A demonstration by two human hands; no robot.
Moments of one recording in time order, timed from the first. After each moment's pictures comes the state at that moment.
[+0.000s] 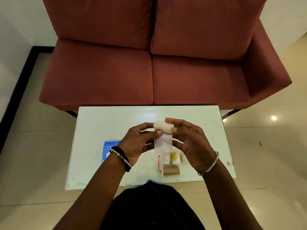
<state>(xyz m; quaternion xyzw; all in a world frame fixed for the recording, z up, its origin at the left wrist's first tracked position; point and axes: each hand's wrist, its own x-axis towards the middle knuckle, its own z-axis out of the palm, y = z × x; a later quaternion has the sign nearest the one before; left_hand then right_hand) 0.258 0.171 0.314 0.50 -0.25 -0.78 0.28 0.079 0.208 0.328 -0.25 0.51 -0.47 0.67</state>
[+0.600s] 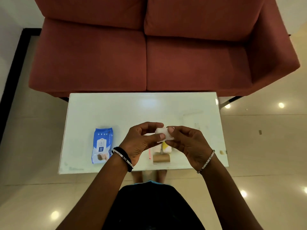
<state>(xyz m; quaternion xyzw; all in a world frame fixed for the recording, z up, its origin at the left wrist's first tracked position) 0.182 0.199 0.287 0.53 -0.25 -0.76 0.28 0.008 0.232 0.290 -0.14 0.57 -0.43 0.68</state>
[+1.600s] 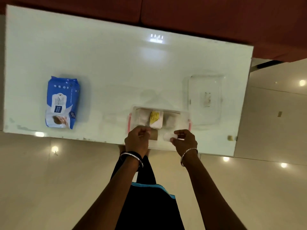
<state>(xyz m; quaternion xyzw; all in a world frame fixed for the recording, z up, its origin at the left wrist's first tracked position) 0.082 0.277 -0.010 0.79 -0.24 -0.54 0.15 -0.077 0.286 -0.025 -0.20 0.84 -0.09 0.50</state>
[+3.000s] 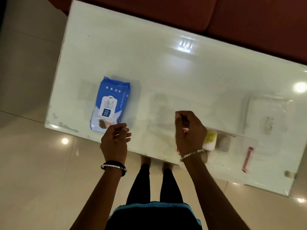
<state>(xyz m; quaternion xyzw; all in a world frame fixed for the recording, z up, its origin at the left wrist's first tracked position) 0.306 0.272 -0.056 0.83 -0.11 -0.39 0.39 0.125 0.210 -0.044 -0.55 0.71 -0.30 0.32</state>
